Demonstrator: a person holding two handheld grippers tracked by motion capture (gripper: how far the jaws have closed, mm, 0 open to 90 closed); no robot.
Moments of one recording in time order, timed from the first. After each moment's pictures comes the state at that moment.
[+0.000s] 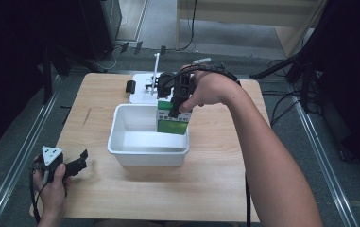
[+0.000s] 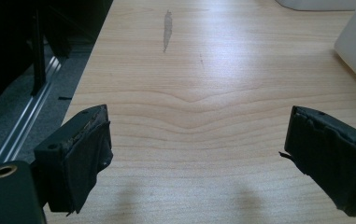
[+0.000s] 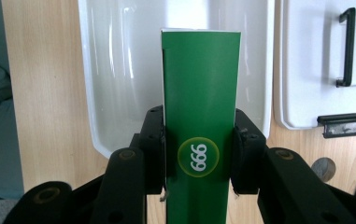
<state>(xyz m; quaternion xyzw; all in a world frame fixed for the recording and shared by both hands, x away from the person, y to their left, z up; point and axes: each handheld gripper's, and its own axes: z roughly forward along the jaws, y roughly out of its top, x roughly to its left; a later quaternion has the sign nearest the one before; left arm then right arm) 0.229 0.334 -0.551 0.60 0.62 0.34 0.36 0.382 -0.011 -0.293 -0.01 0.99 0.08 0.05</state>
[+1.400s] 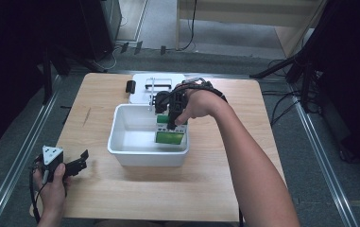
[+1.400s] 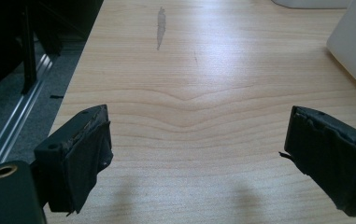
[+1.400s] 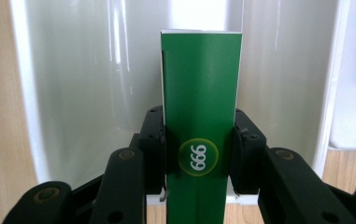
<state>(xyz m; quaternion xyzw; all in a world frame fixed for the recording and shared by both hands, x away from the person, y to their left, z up) 0.230 0.336 -0.551 0.61 0.62 0.33 0.36 0.400 0.001 -0.370 -0.02 1.00 0.06 0.03</state>
